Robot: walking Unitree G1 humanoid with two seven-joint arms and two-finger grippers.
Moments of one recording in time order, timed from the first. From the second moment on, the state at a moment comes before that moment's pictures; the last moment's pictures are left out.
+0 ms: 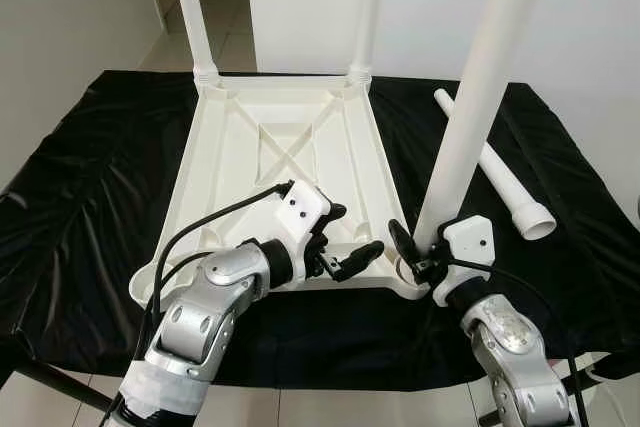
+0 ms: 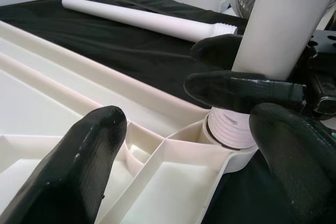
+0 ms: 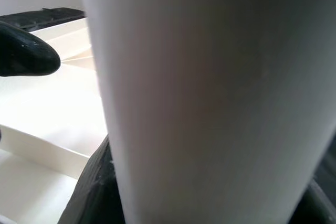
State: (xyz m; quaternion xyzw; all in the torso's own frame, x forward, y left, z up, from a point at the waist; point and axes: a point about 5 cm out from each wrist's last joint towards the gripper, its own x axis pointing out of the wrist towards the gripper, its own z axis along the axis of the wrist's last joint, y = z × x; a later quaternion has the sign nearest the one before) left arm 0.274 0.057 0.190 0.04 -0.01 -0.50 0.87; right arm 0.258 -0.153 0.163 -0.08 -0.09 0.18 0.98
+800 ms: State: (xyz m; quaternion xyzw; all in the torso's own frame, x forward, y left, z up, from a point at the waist) left arm 0.270 0.062 0.197 0.05 -0.01 -0.50 0.87; right arm 0.248 -0.155 0.154 -0.07 -0.10 0.21 0.97
